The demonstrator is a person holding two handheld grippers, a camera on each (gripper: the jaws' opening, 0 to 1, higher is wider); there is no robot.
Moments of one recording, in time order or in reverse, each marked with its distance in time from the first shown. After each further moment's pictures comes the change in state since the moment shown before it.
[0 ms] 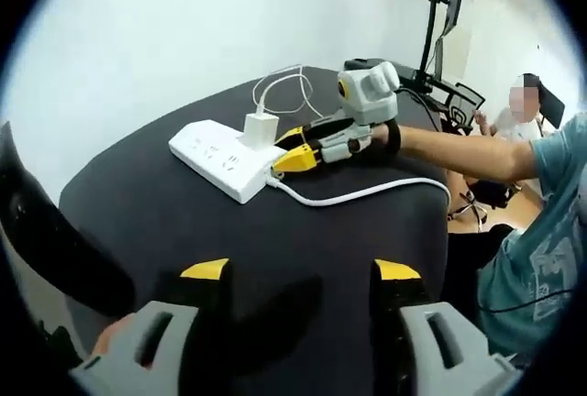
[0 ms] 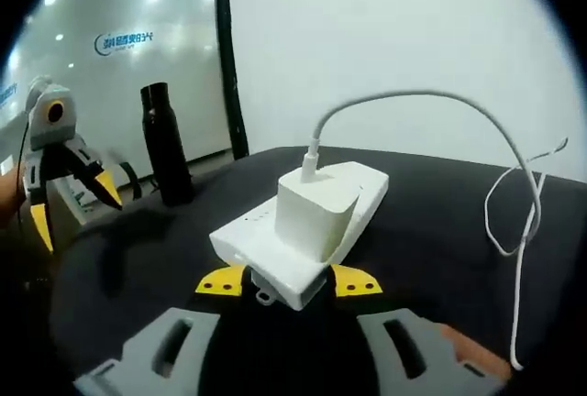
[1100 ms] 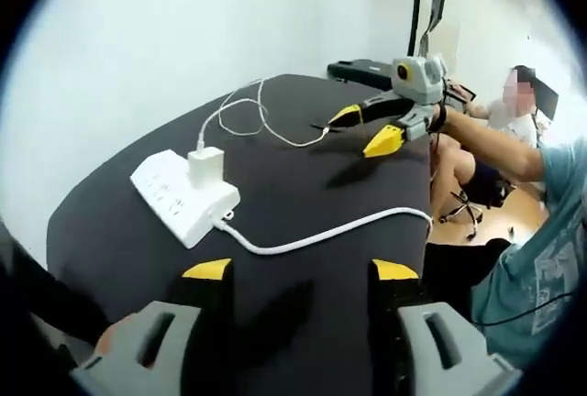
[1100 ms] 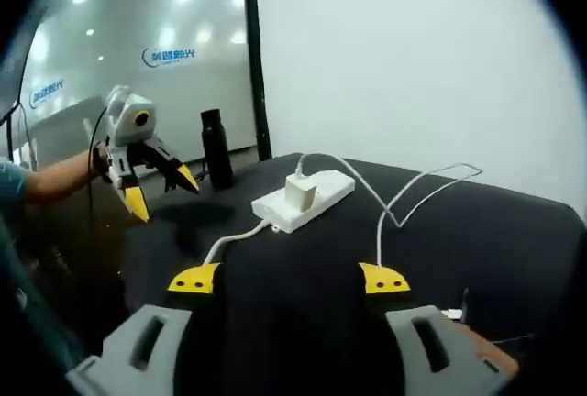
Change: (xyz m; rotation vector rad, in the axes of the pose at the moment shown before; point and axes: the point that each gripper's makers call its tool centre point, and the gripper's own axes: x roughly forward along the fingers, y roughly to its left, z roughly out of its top) left arm 0.031 -0.075 0.048 0.053 -0.020 -0.032; right arm -0.207 -0.039 -0.002 -0.067 0.003 0.083
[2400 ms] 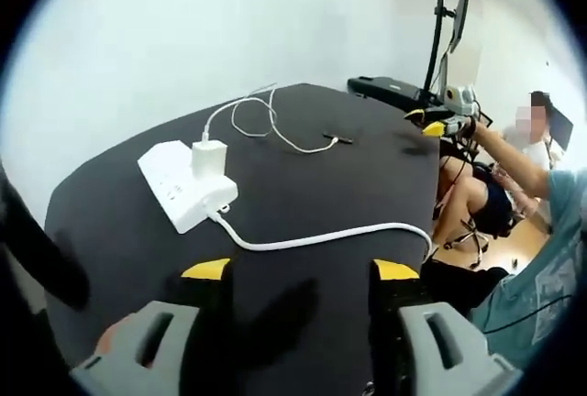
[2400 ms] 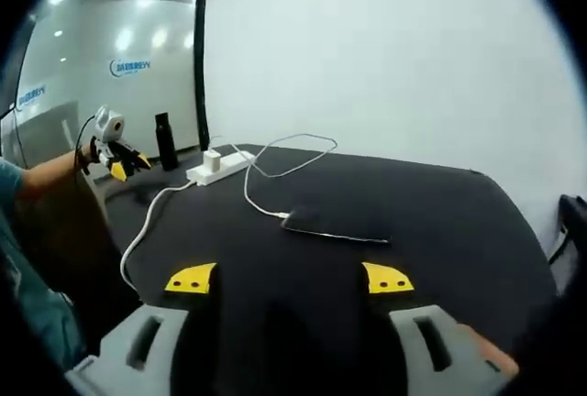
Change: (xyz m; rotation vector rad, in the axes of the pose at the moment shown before) left arm -0.009 -0.006 -0.016 -0.123 -0.063 0.075; right arm -0.206 -0.111 -0.062 0.048 0.020 -0.261
